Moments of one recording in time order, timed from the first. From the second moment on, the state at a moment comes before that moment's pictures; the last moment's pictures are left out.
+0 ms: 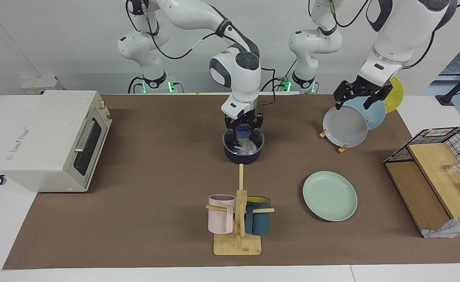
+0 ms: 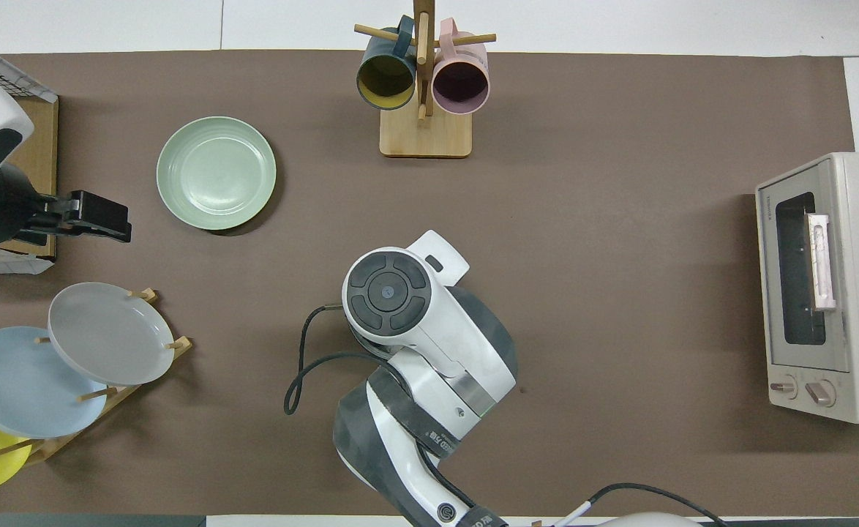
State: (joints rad) left arm -0.09 -0.01 -0.08 -1.59 -0.03 1.54 -0.11; right arm 0.75 0.32 -0.02 -1.73 0.03 2.07 0.74
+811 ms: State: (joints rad) left arm -0.10 -0.01 -0.09 -1.59 -0.03 1.55 -0.11; right arm 0.65 0.31 -0.02 -1.65 0.00 1.99 0.58
